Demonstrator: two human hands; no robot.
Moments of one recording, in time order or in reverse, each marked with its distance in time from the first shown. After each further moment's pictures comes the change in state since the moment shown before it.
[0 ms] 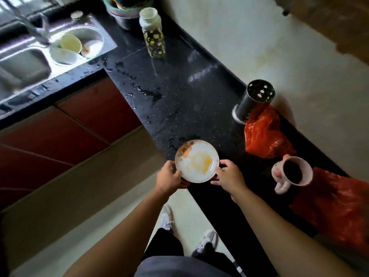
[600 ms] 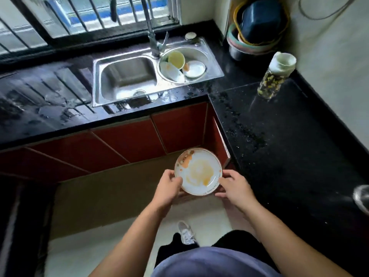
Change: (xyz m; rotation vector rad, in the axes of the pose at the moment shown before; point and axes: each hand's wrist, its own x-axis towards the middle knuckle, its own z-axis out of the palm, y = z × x) left_hand 0.077 -0.019 -0.339 -0.445 0.245 -0.025; right_hand -0.019 -0.184 0.313 -0.074 -0.411 -0.171
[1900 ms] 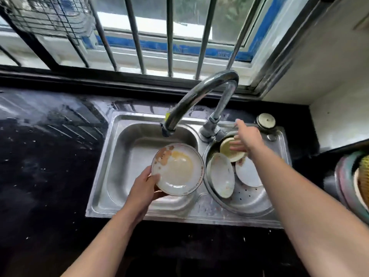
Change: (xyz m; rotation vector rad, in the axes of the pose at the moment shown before) left_hand 0.497 0.341 -0.214 -0.415 0.155 -0.015; right_hand 0.621 -0.532 0.278 -0.266 0.036 0.041
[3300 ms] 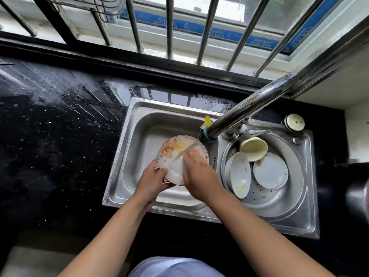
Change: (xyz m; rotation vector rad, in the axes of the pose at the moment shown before) left_hand 0.037 -0.004 -0.041 -0.145 0.052 -0.095; right_hand -0.135 0.063 0.157 -1.099 -0.429 -0.817
